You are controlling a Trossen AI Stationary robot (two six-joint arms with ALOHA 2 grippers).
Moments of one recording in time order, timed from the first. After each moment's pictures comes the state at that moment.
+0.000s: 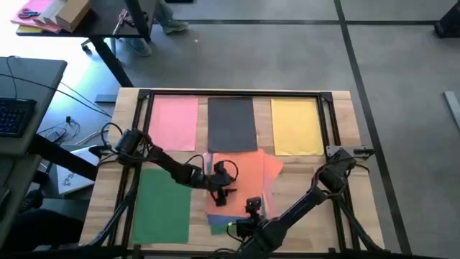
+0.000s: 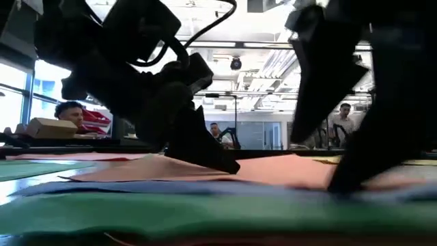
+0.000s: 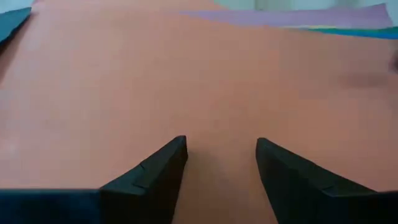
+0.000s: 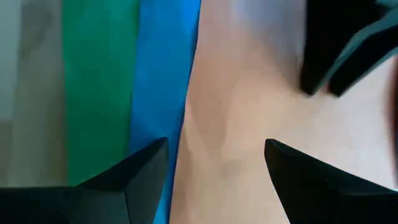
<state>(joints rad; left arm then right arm) -0.35 2.03 0.82 0.57 -0.33 -0.29 0.71 2.36 1.87 -1.07 0.53 0.53</state>
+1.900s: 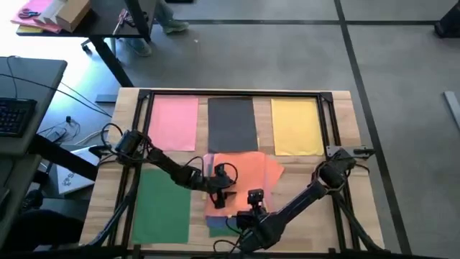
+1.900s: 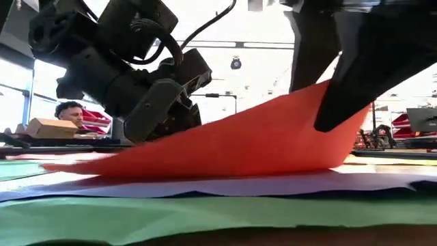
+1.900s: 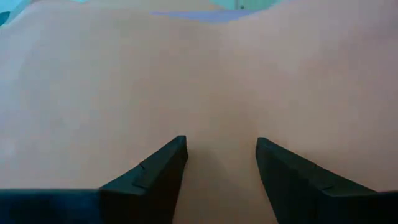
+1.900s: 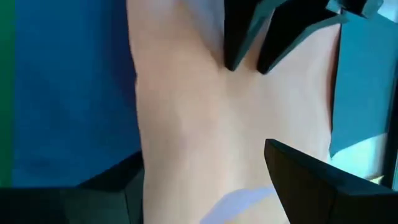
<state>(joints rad) -0.36 2.03 0.81 0.58 -0.30 -0.27 0.66 2.33 1.98 -1.30 0.58 0.53</state>
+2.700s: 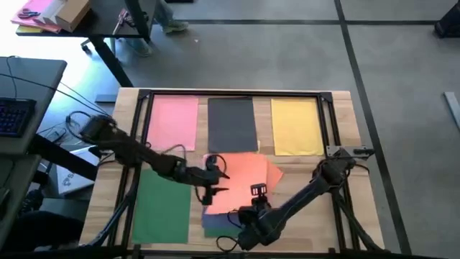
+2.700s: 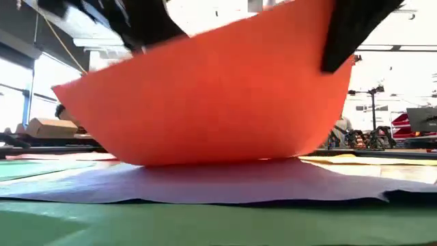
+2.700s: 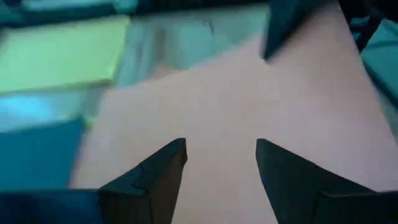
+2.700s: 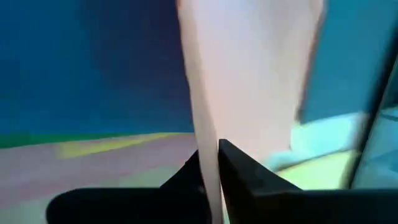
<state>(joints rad) -0.41 1.48 0.81 0.19 -0.34 -0.08 0.66 2.30 2.13 -1.56 0.38 0.51</state>
